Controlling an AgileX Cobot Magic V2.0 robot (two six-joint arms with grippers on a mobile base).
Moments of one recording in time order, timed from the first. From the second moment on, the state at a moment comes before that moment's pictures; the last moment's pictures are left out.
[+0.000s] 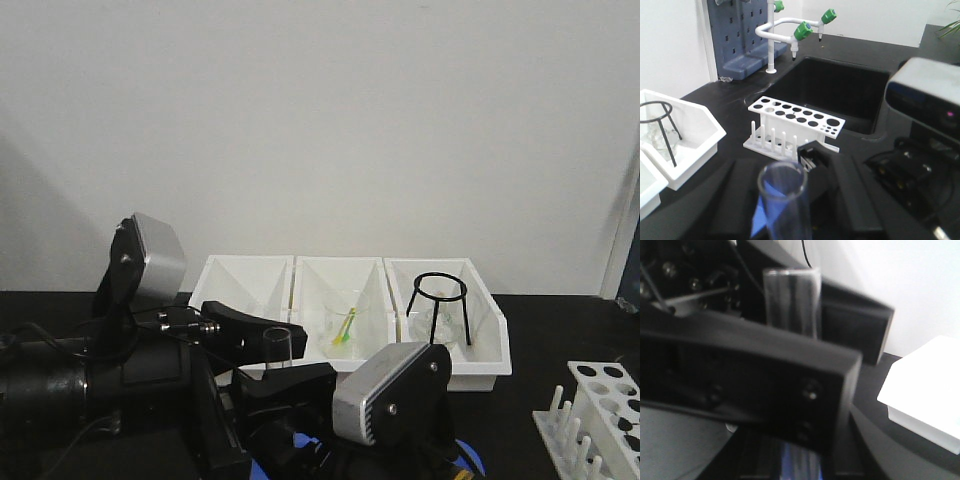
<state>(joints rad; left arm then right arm) -0.48 1.32 -0.99 -1.63 0.72 1.64 0.77 1.38 -0.71 -0.22 -0.54 0.29</state>
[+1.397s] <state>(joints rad) -0.48 1.07 -0.78 -1.58 -0.36 1.65 -0.06 1.38 -0.71 0.28 -0.53 -0.10</state>
